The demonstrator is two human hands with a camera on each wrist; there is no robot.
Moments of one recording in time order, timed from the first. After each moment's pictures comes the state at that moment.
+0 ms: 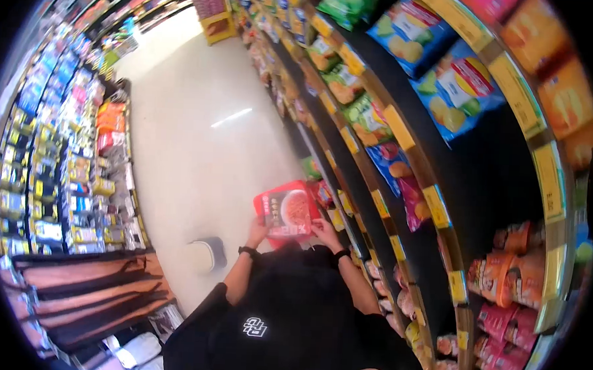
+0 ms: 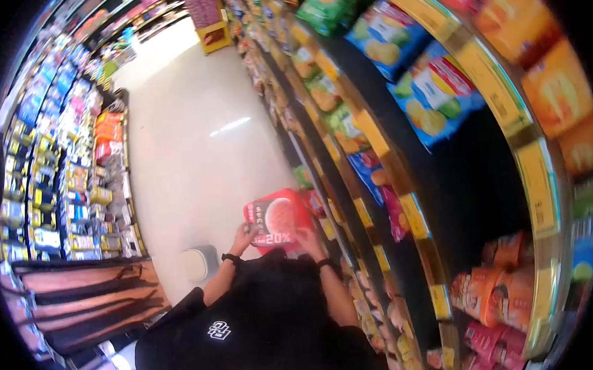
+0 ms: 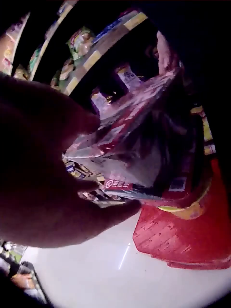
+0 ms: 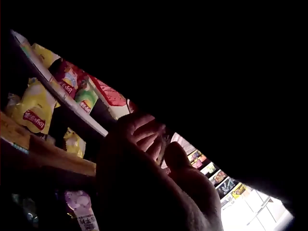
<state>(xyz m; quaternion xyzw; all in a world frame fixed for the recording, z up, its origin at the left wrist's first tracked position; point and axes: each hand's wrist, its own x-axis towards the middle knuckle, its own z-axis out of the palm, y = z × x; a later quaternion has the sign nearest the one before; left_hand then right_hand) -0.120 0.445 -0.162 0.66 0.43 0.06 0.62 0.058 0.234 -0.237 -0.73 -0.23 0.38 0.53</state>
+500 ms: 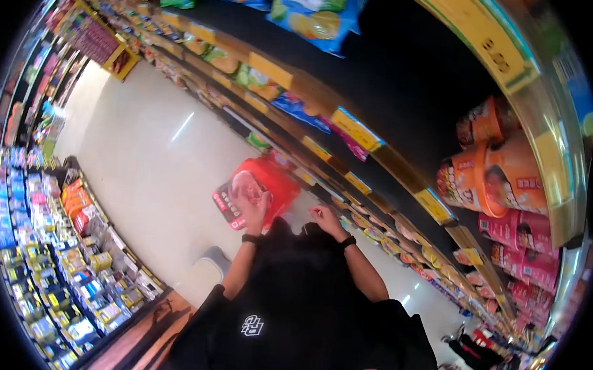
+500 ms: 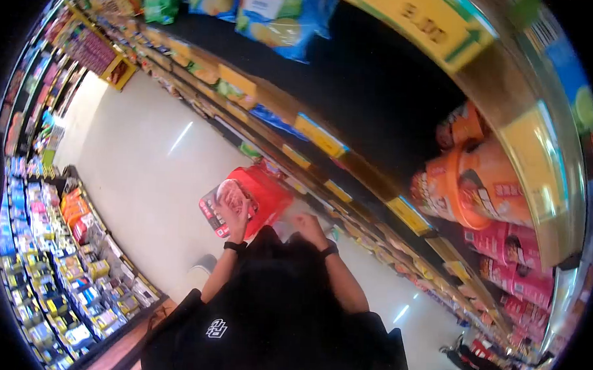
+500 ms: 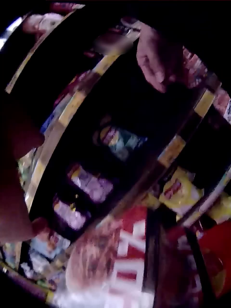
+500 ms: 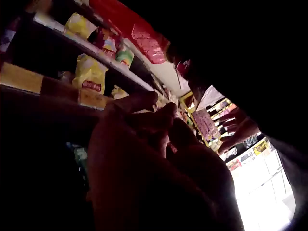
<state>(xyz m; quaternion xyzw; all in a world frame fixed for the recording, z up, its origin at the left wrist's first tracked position) -0.016 0.349 -0.105 0.83 0.26 0.26 0.42 0.026 0.097 -0.169 -0.82 -0.14 0.28 0.47</state>
